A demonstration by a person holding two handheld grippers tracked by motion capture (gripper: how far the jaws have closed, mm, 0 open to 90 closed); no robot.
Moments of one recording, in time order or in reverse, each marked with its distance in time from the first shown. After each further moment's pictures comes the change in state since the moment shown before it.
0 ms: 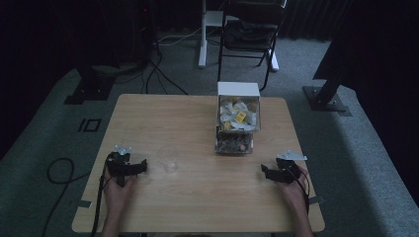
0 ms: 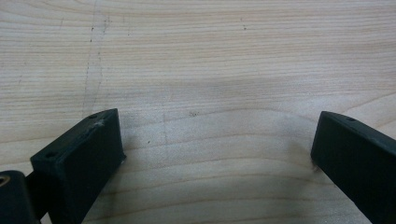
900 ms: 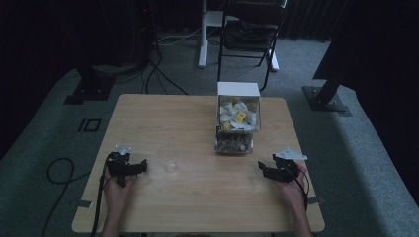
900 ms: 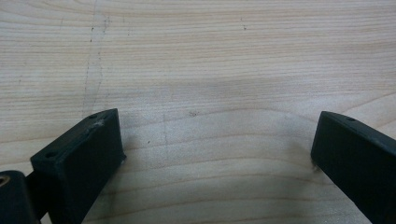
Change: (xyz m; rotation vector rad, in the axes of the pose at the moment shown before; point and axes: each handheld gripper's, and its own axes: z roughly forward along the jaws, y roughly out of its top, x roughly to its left) left arm 0.000 0.000 0.000 0.000 0.000 0.000; right arm 0.019 0.018 -0.019 -0.078 0.028 -0.045
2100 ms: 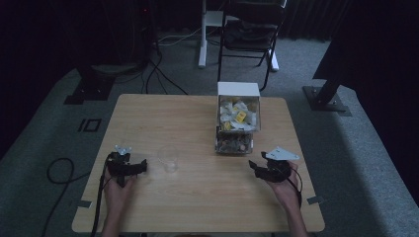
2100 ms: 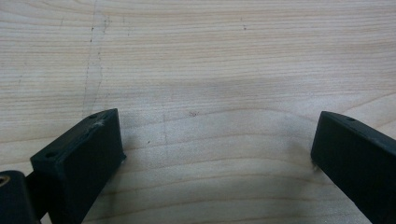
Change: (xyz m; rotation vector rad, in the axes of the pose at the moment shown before) left arm 0.000 0.000 0.000 0.000 0.000 0.000; right arm 0.032 0.020 -0.006 -0.056 0.073 -0.109
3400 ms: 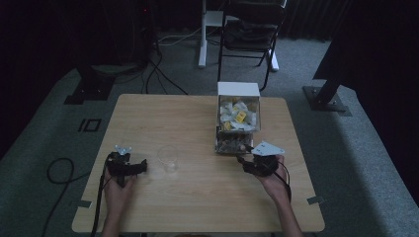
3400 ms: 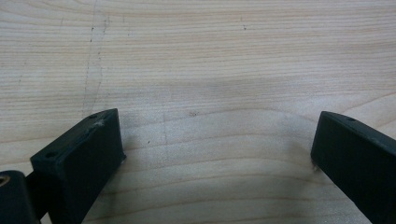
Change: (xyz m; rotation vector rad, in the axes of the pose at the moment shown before) left arm 0.000 0.000 0.000 0.000 0.000 0.001; right arm 0.025 0.031 0.018 -0.047 0.064 -0.116
